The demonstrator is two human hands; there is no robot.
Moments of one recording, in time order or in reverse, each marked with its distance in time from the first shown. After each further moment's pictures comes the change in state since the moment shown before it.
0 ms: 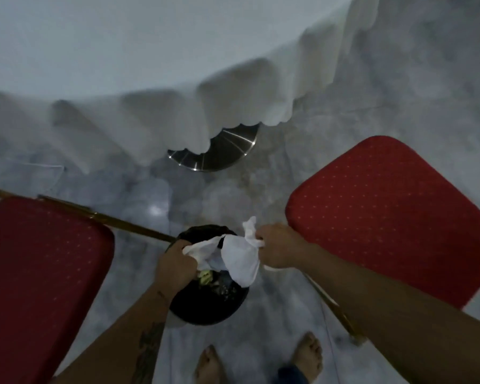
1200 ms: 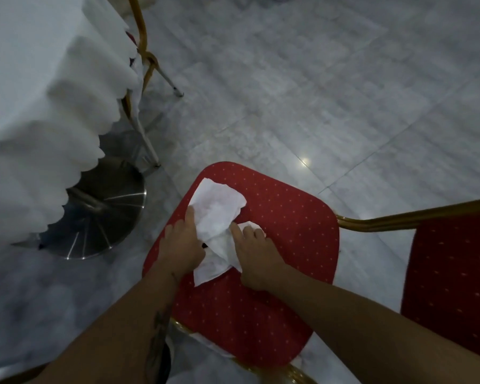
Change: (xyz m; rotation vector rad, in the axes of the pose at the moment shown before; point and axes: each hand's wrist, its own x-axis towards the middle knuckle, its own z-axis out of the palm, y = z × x) left_hand 0.007 0.290 0.249 0.826 -0.023 0.683; right_hand -0.083 0.247 -0.037 -0.058 0.496 0.241
